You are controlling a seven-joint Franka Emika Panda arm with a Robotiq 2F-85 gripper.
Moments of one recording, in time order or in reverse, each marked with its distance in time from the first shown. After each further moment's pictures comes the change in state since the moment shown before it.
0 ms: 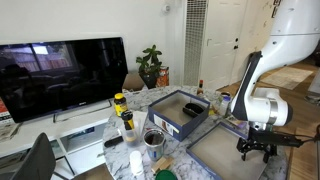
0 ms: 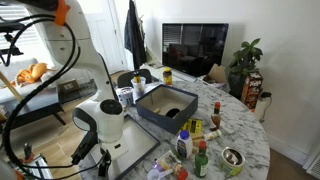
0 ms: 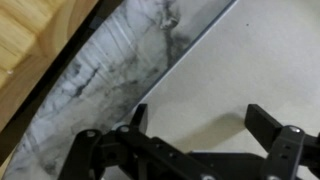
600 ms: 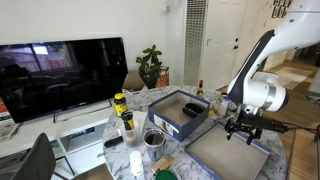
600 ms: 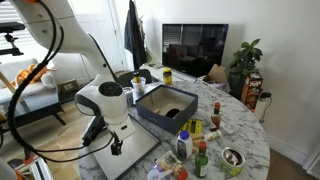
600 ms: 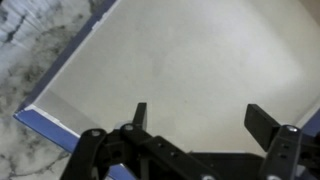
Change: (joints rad) arm 0.011 -0.190 -0.014 0.010 0.000 0.026 0.065
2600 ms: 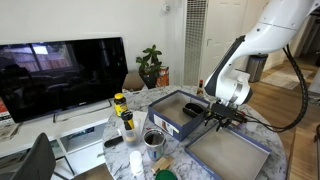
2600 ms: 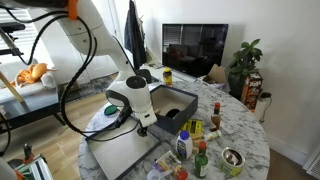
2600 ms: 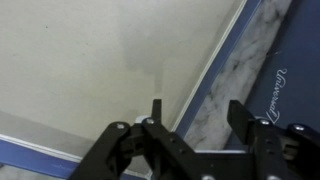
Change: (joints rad) arm -0.022 0.220 -0.040 0.340 -0.071 0.055 0.226
